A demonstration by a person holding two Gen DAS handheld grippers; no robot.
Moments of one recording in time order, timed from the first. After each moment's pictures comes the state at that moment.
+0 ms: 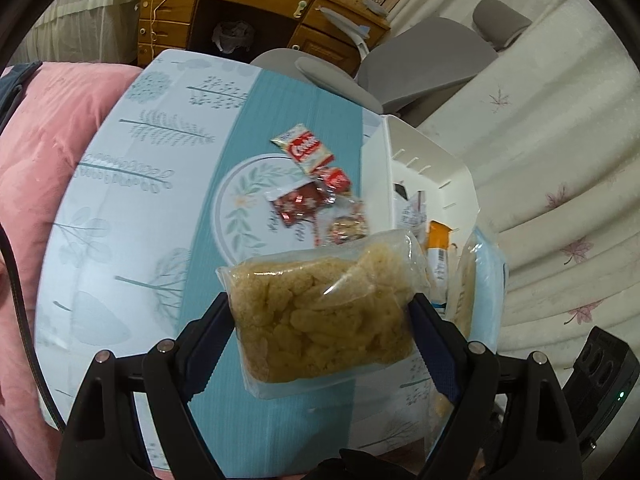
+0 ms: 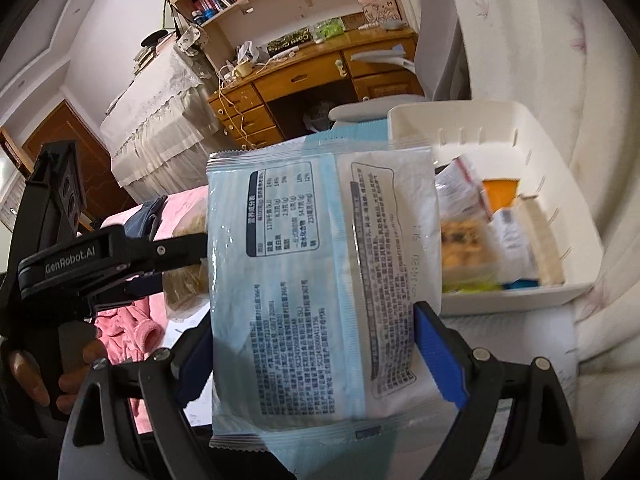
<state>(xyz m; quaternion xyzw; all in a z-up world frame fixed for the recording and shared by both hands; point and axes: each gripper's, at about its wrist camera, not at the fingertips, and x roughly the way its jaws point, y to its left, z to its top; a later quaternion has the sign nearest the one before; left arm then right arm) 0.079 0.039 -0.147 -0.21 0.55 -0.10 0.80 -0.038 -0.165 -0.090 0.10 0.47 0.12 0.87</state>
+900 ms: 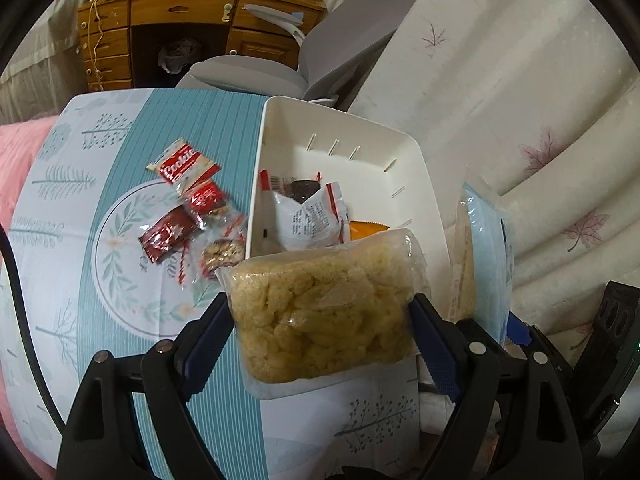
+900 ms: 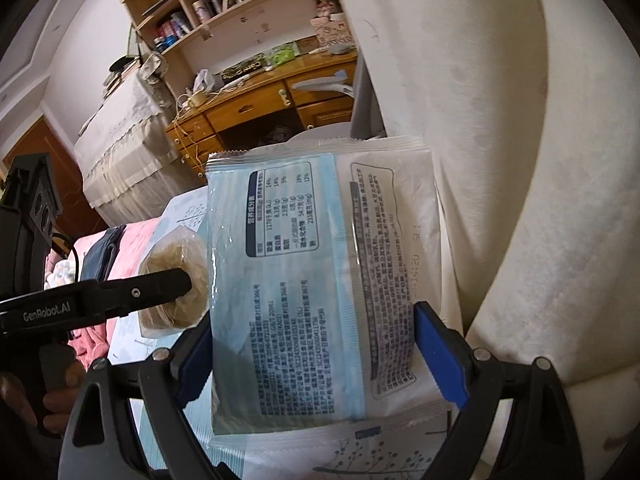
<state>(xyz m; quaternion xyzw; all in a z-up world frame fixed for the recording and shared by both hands) 0.135 -0.127 -0.148 -0.14 0.54 -0.14 0.82 0.016 -0.329 -0.090 0.09 0.45 0.07 0.89</state>
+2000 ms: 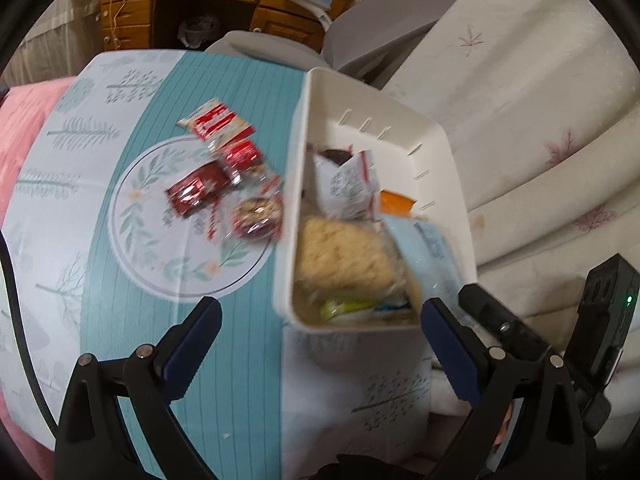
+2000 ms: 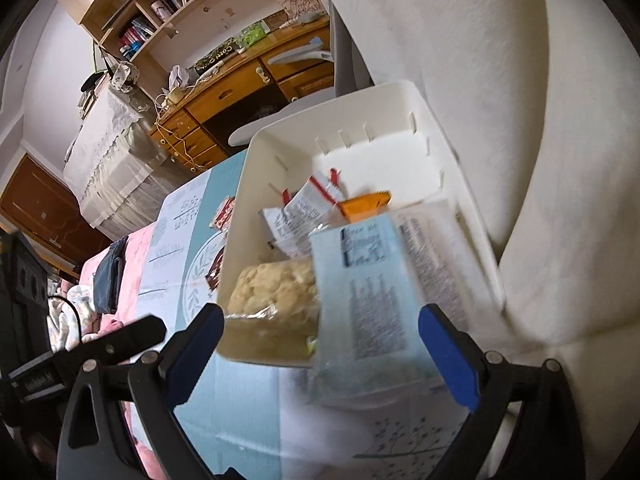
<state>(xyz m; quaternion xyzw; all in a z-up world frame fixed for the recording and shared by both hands) 0.106 -0.085 -0.170 -0.17 0.57 -0.12 0.80 0.019 -0.320 -0.123 0.17 0.50 0.05 0.85</state>
